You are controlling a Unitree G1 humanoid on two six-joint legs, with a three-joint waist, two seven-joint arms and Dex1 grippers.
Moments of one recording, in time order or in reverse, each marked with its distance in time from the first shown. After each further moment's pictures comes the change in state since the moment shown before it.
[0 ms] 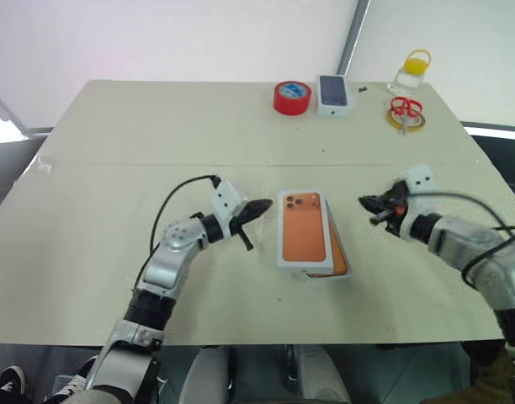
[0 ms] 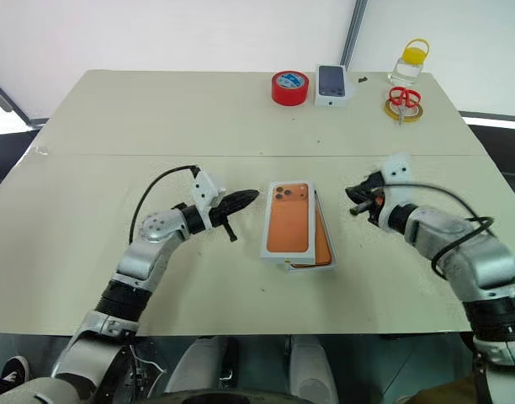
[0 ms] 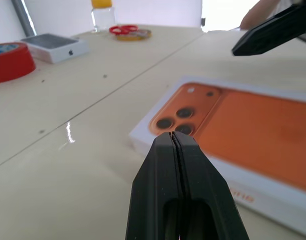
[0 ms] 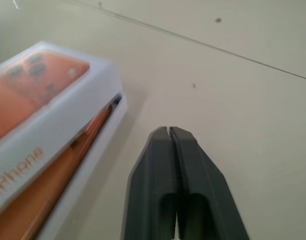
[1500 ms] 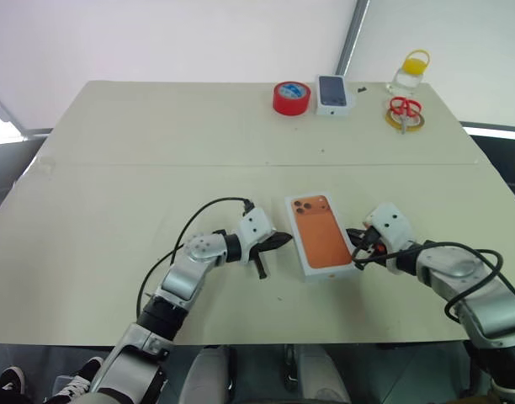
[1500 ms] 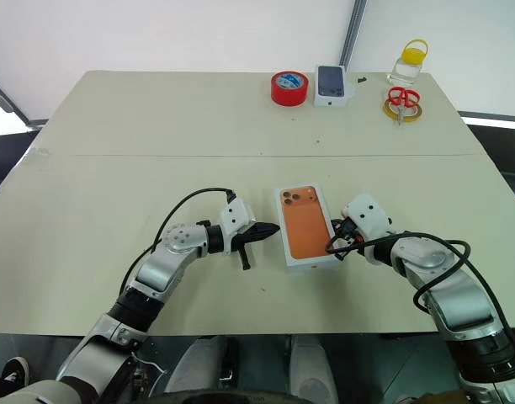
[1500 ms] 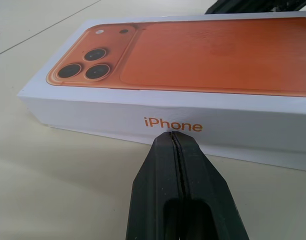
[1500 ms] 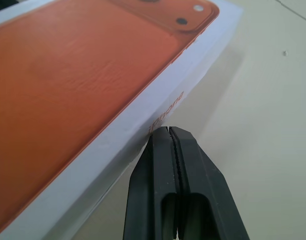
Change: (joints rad) left arm 0.019 -0.062 -0.150 -0.012 0.089 0.079 -0.085; right arm 0.151 0.104 -0.042 -0.188 -0.291 0.063 0.215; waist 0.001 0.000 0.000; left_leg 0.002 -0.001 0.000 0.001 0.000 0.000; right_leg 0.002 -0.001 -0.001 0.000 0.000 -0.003
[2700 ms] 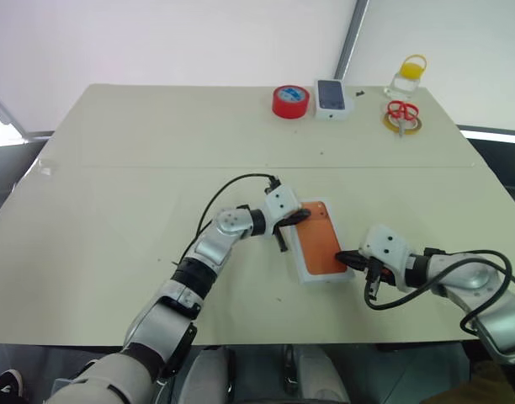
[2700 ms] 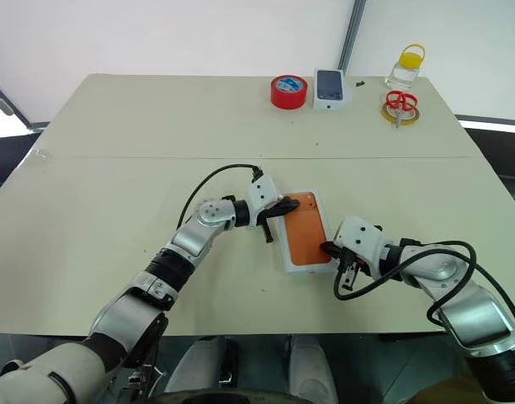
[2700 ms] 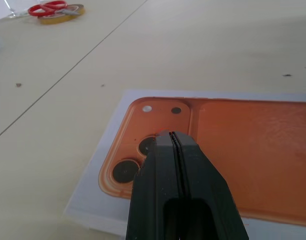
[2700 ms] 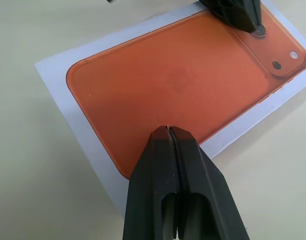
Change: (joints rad) left arm -0.289 -0.122 -0.006 0.430 0.082 -0.175 0.041; right arm 0.076 -0.107 0.011 -0.078 -0.089 -0.136 0.253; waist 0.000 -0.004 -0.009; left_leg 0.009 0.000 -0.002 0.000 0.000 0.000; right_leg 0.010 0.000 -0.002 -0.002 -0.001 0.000
